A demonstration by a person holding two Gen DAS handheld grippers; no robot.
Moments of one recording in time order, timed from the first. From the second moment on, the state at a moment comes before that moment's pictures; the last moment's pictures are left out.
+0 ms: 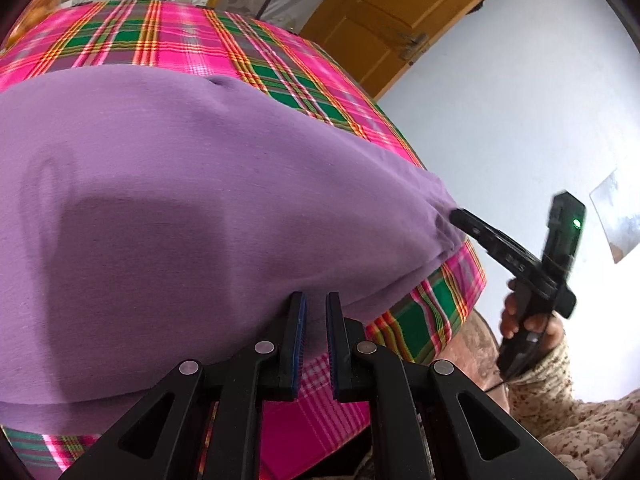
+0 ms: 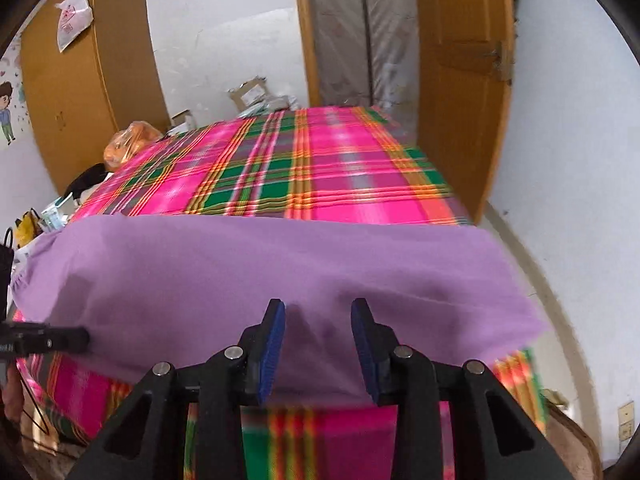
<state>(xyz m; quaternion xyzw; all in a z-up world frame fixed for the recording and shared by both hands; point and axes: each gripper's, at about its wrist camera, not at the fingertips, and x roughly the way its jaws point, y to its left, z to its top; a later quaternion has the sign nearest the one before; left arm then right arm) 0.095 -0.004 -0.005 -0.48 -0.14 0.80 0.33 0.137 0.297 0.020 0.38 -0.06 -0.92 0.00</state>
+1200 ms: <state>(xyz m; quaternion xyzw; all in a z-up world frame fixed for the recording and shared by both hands) 0.095 -0.160 -0.017 -0.44 -0.26 0.84 0.17 0.151 0.156 0.004 0.43 0.06 -0.88 0.17</state>
